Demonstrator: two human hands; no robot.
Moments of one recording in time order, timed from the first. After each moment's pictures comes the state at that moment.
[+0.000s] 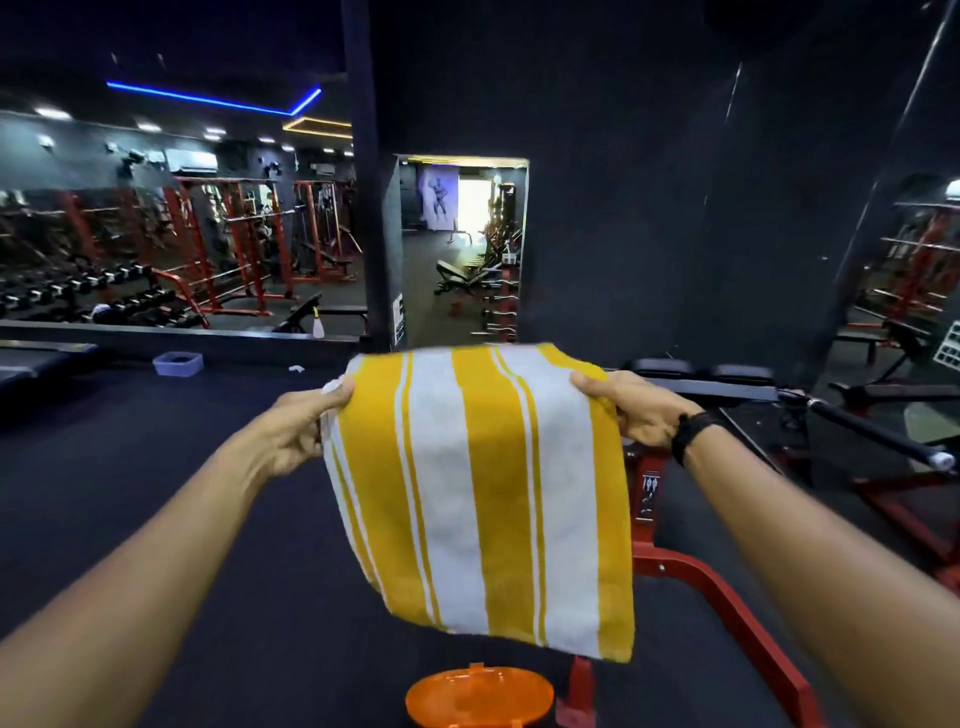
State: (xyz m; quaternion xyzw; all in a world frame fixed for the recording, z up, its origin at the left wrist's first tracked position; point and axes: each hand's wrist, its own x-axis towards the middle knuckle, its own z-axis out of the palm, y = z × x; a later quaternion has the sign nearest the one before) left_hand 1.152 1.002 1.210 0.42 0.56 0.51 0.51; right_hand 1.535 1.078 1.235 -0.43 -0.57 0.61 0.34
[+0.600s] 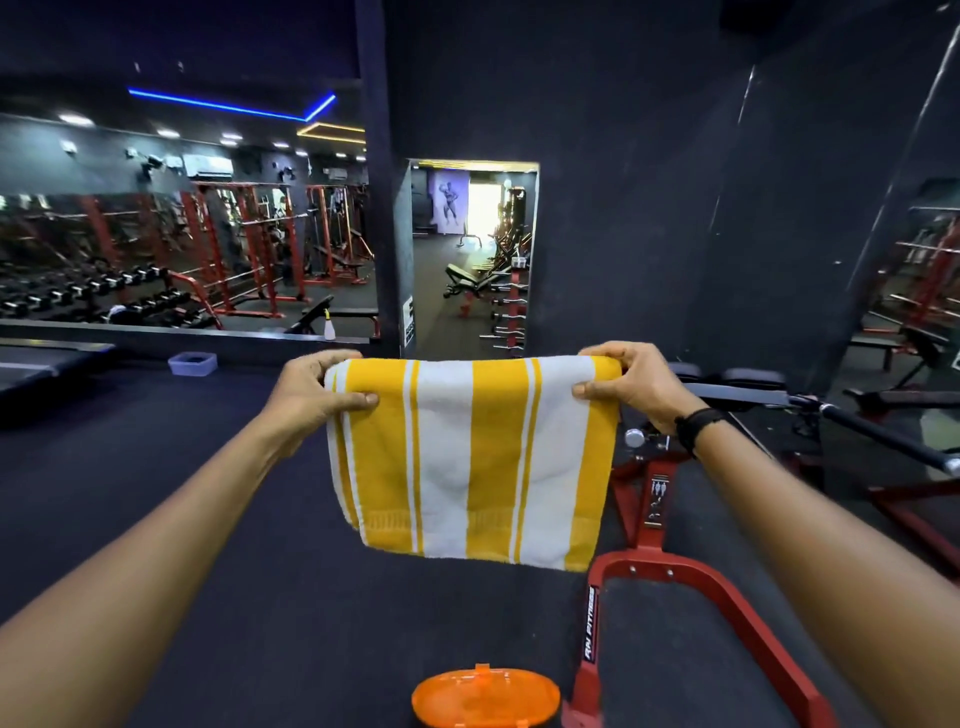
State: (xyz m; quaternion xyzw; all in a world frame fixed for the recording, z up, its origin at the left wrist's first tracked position) left_hand 1.158 0.990 1.230 0.57 0.58 0.52 0.28; right_hand 1.532 1.073 1.246 -0.45 -0.72 0.33 0.42
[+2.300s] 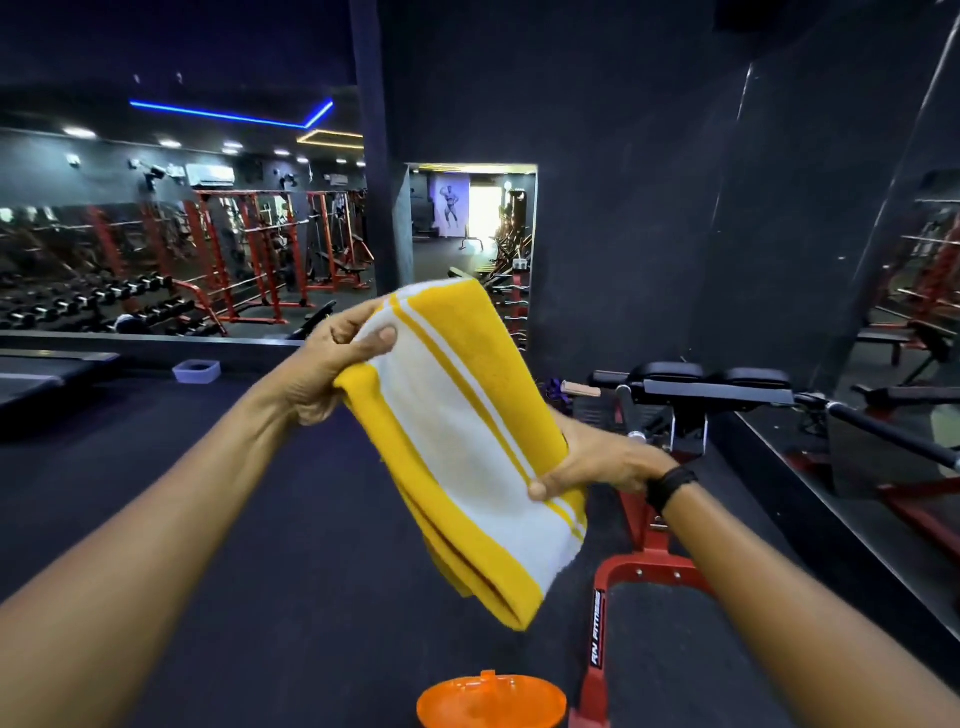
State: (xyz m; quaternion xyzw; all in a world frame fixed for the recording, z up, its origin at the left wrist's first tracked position) left_hand 1.196 0.987 1.281 0.63 0.34 0.54 0.45; right_hand 1.499 1.030 1.214 -0.30 -0.80 0.49 0.17
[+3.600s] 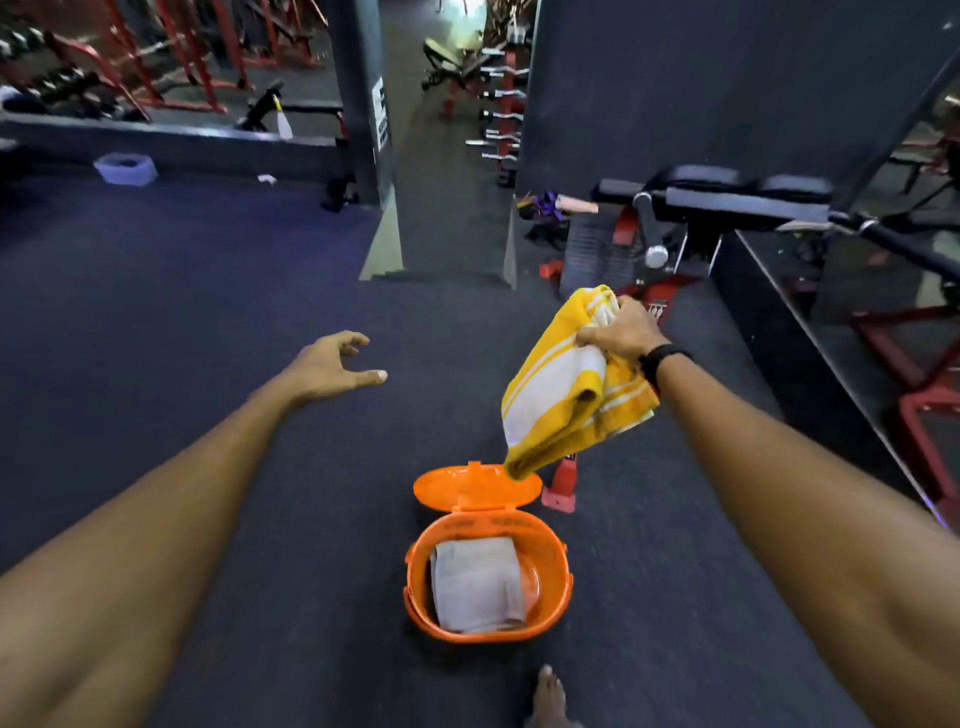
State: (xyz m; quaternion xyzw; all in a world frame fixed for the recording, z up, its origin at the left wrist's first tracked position) left_hand 1.151 1.009 1.033 0.57 0.72 0.20 0.33; right_hand 1.512 1.101 1.061 -0.72 -0.61 0.28 0.20
